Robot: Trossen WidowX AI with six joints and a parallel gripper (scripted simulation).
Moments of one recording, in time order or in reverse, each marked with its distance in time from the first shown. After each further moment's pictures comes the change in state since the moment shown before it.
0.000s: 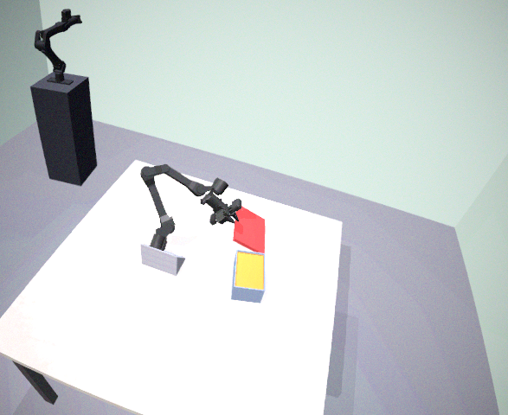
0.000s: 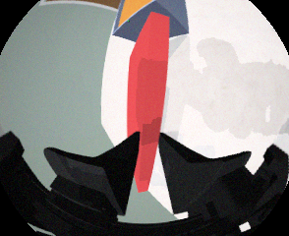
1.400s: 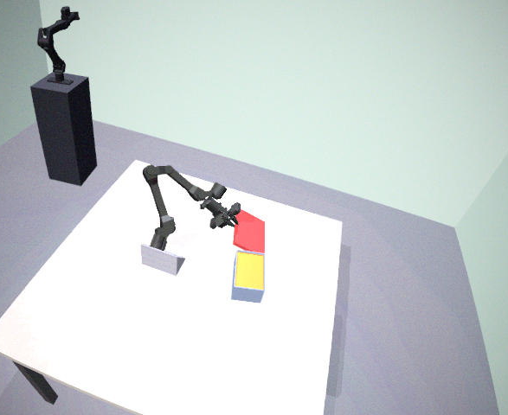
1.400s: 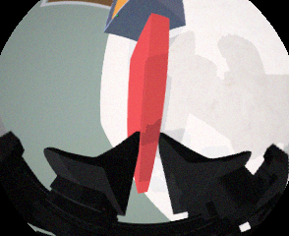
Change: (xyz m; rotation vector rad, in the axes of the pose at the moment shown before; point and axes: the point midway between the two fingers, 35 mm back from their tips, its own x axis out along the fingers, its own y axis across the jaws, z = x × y) arm 0.019 -0.019 0.000 0.005 -0.001 0.029
